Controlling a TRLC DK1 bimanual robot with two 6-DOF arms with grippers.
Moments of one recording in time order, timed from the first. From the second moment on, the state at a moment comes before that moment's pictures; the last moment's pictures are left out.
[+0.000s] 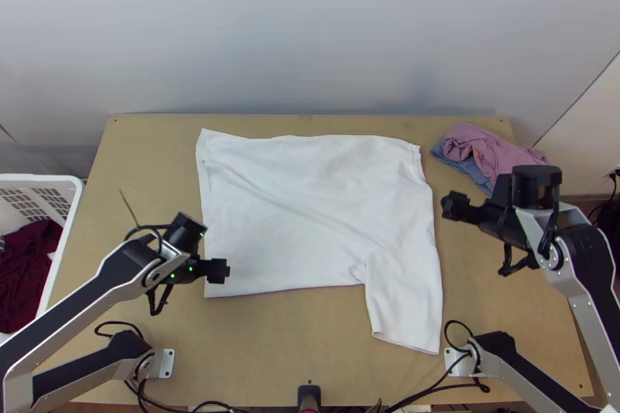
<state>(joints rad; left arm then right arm) -0.54 1.10 0.77 -0.90 -0.05 -0.51 0.20 0.98 1.10 -0.94 -0.04 0.43</state>
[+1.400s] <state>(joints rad) -0.50 1.14 0.78 -0.80 -0.10 -0.53 0.21 1.00 0.65 -0.77 -0.04 0.33</state>
